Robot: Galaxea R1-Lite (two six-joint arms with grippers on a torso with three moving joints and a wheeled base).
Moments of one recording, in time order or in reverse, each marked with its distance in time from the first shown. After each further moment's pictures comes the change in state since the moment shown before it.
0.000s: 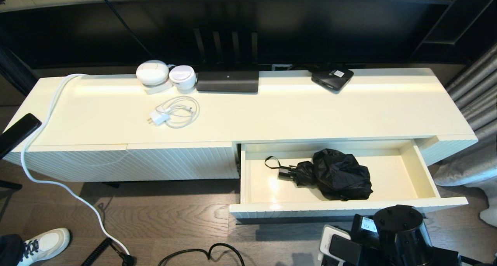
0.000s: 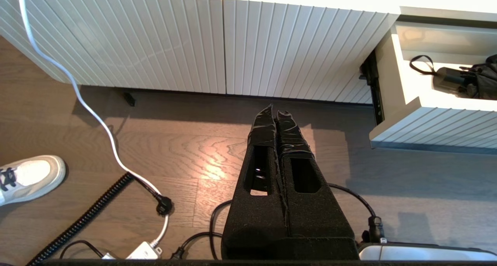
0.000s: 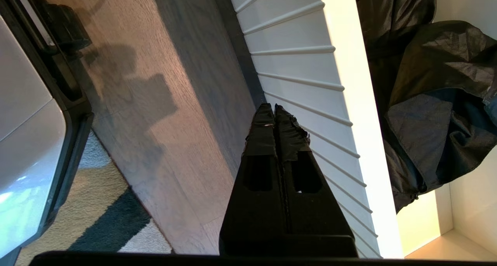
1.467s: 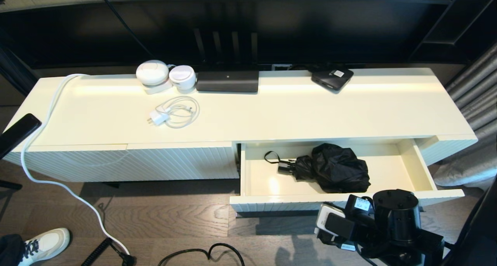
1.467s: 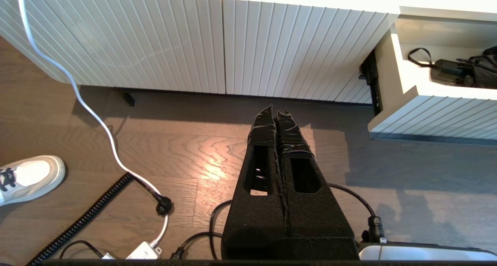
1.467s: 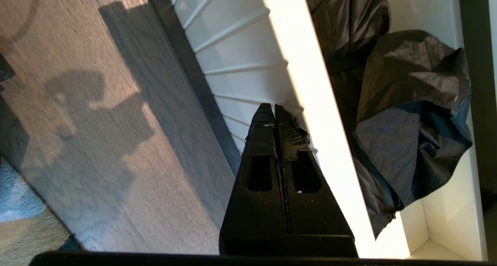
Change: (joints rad) left arm 0.000 0.000 0.000 0.000 0.000 0.000; right arm -0.126 0.153 -0.039 -0.277 0.086 -0.110
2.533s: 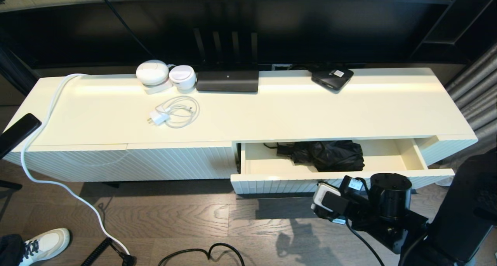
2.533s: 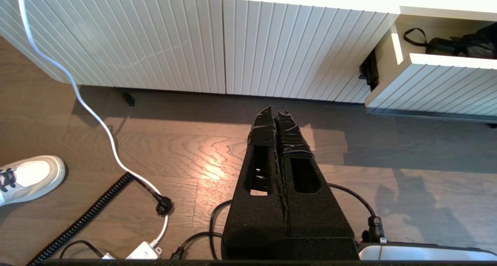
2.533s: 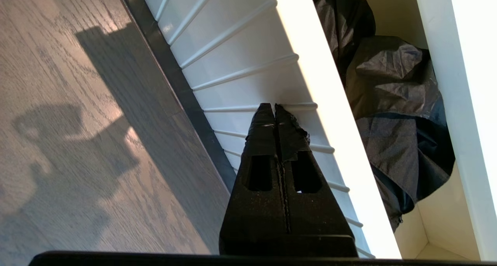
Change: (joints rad) left arm 0.000 0.000 0.000 0.000 0.000 0.000; right arm -0.097 0.109 -0.129 -0.130 0.094 -0.045
